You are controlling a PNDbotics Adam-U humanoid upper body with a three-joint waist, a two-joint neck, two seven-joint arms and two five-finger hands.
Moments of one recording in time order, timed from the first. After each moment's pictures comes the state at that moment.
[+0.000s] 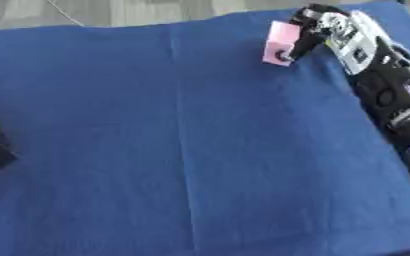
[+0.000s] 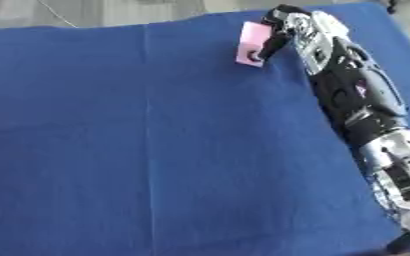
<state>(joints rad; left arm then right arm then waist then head) -0.56 0.82 -0.07 -1.53 -0.19 0.51 -0.03 -1.18 -0.53 0.04 -0.73 0.80 0.14 0.41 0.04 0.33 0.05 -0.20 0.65</state>
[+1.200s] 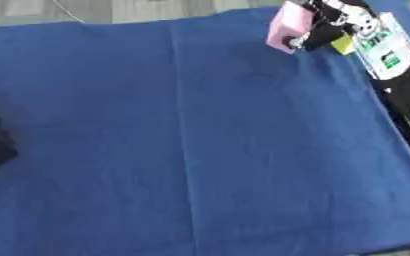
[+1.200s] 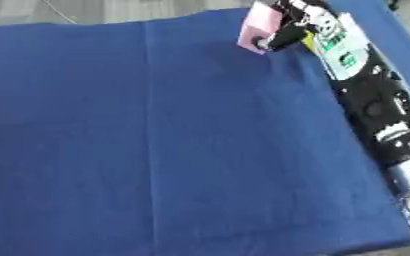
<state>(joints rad) -0.56 0.82 -0.07 -1.55 -0.18 0.50 -0.03 -0.97 -0.59 0.11 -1.09 0.31 0.17 0.27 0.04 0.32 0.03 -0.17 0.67</state>
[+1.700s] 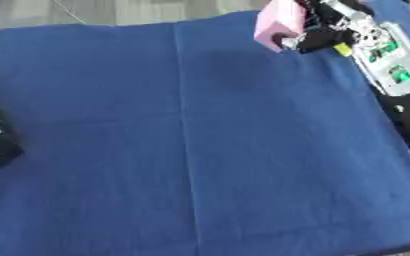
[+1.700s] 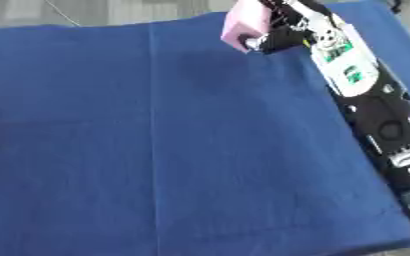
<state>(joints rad) -0.57 0.82 -0.08 -1.57 -0.15 0.45 -0.04 -0.87 -0.57 0.16 -1.31 0.14 0.19 0.18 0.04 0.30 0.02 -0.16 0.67</state>
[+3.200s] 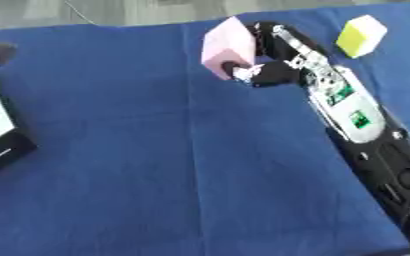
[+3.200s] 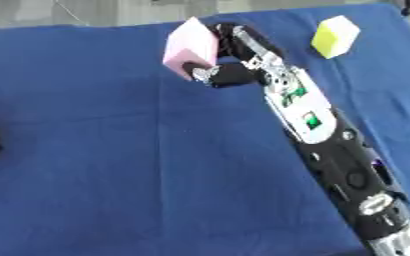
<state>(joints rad) -0.65 0.85 -0.18 -1.78 -0.14 0.34 -0.24 -0.75 -0.36 0.26 -1.52 0.03 0.18 0.12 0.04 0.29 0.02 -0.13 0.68</state>
